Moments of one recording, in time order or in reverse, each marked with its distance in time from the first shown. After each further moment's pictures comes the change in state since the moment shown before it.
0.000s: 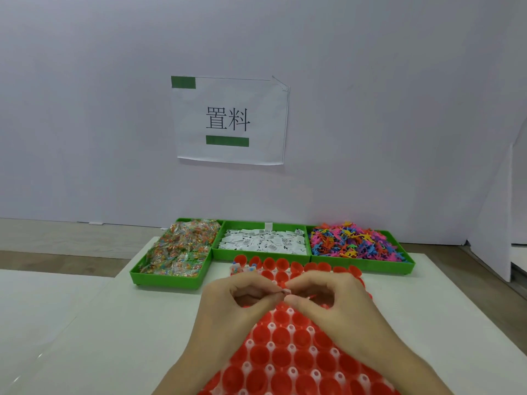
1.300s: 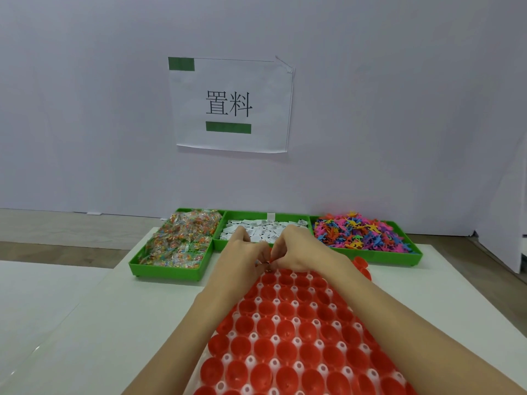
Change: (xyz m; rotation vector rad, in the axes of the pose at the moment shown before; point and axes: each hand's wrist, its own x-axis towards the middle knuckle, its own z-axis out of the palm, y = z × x) left_hand 0.080 -0.063 0.001 0.821 -0.085 0.253; right_hand 0.132 0.033 0.032 -0.534 -0.299 0.225
